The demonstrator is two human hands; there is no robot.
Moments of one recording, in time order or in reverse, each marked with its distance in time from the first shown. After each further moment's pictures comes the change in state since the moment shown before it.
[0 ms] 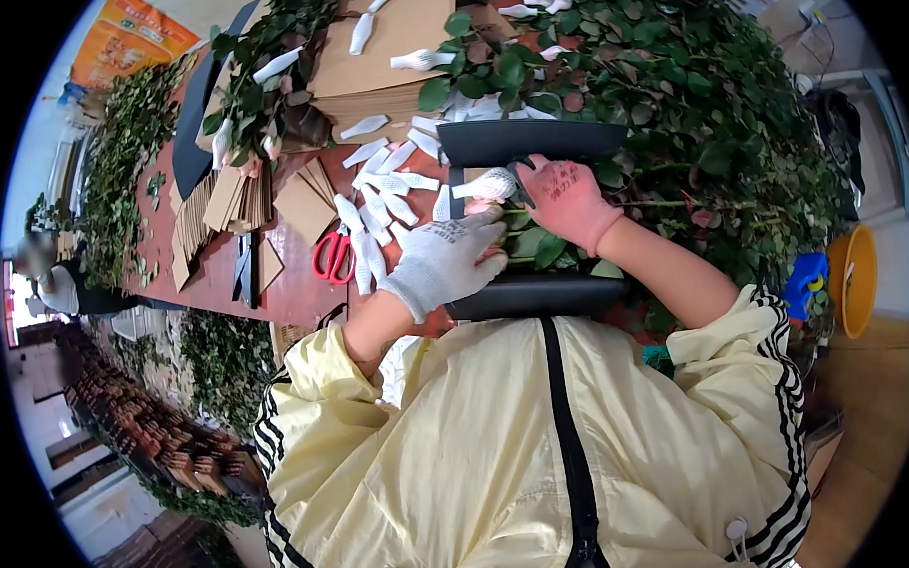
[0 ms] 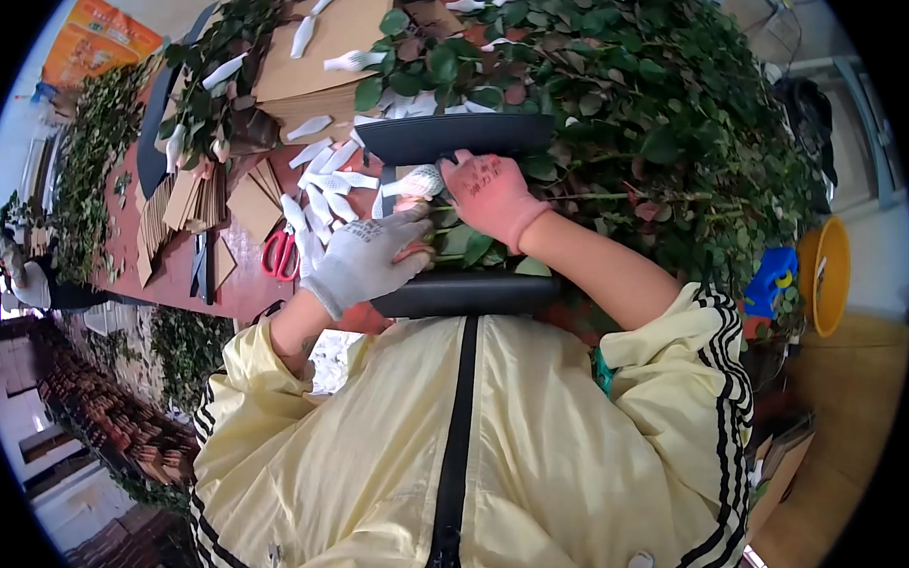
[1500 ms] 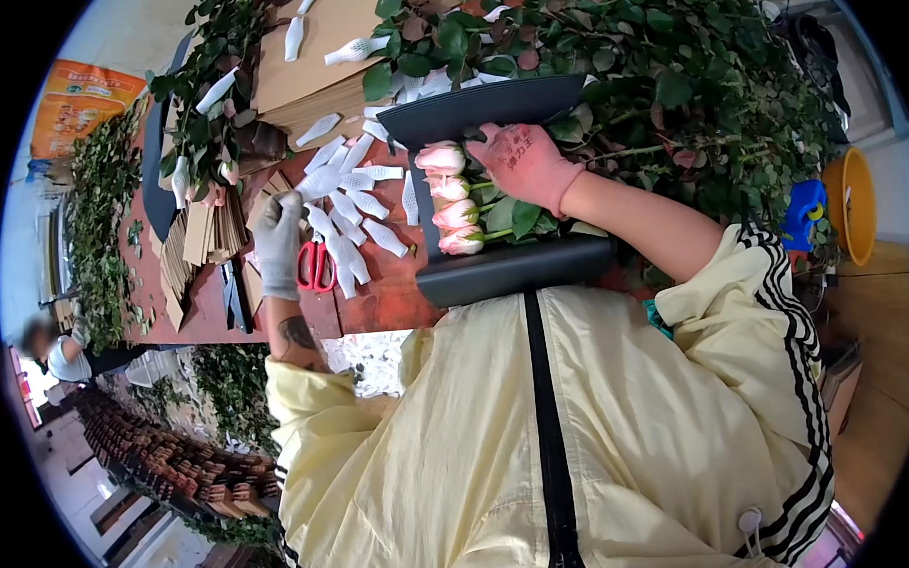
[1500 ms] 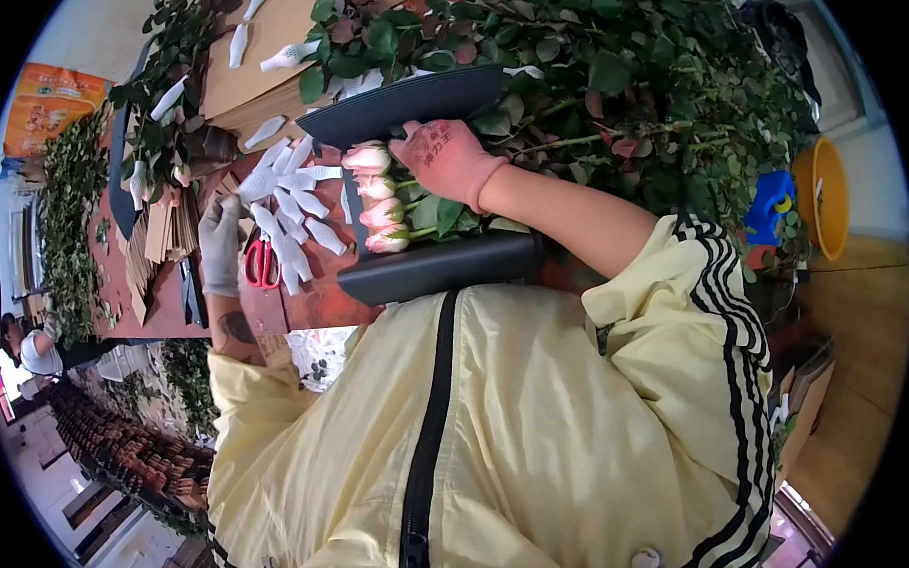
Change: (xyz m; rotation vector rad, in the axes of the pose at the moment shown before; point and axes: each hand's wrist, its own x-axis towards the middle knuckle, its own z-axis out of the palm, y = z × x) left_hand -0.041 -0.165 -0.016 -0.895 0.604 -0.527; right_hand 0.006 0.000 0.023 0.050 0.019 -0.007
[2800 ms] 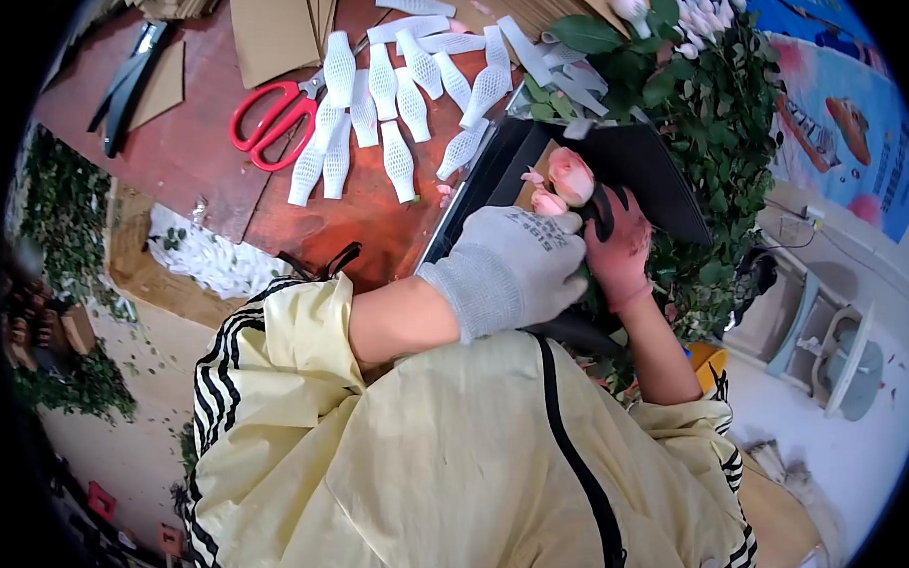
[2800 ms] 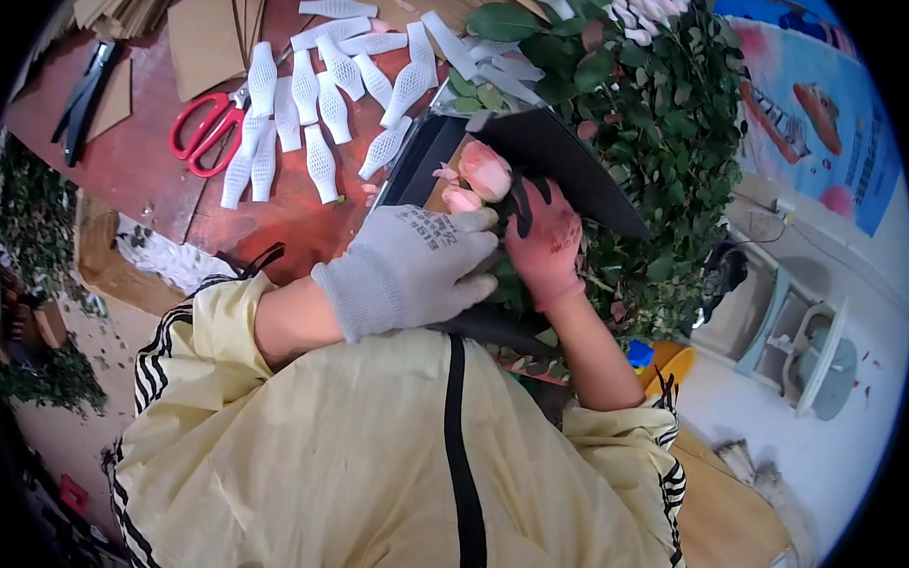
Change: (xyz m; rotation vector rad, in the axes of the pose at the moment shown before) left_hand -0.081 0.034 0.131 0.313 -0.370 0.470; right_hand -0.002 0.008 0.001 -0.035 -0.062 0.014
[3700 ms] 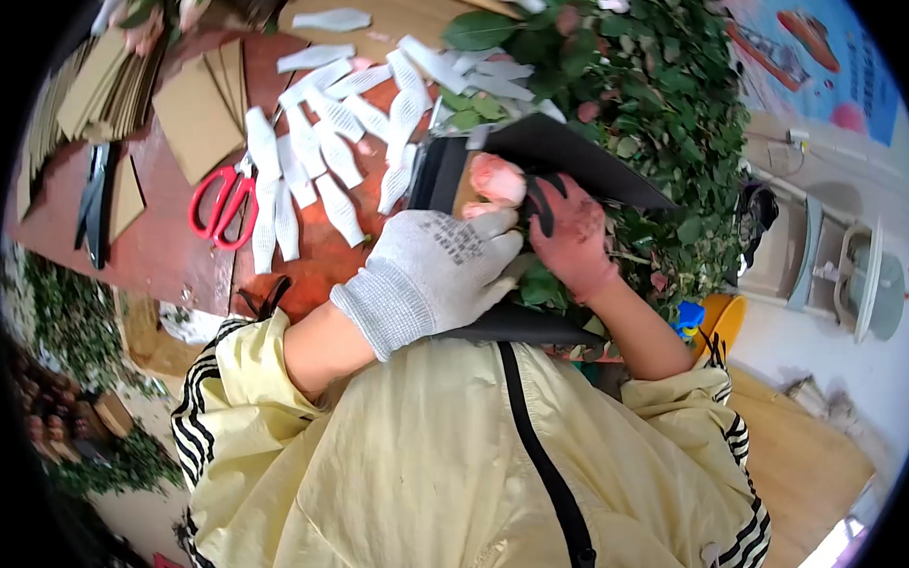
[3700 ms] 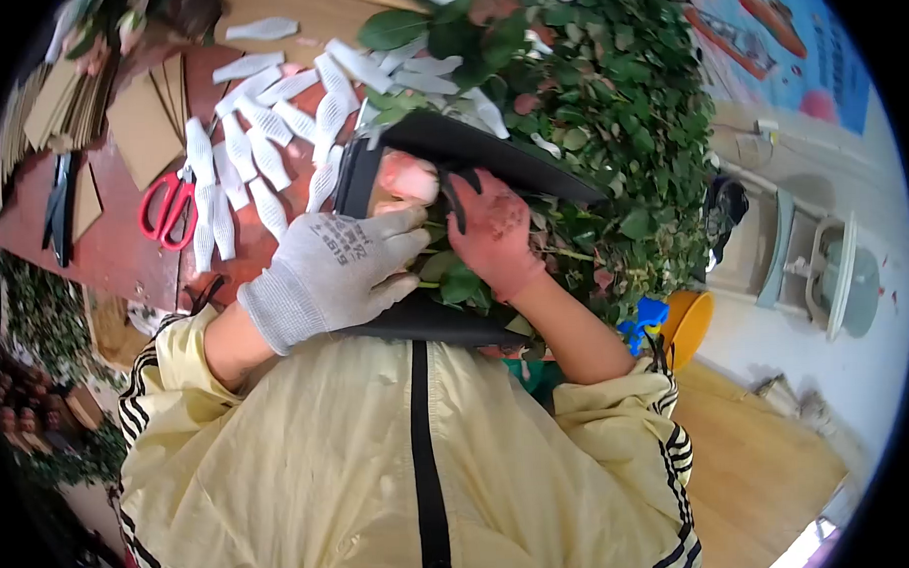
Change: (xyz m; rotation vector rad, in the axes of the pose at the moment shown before) left_hand 0.016 -0.003 -0.033 0.122 -0.134 0.113; right_hand 0.001 -0.010 -0.007 0.065 -0.054 0.104
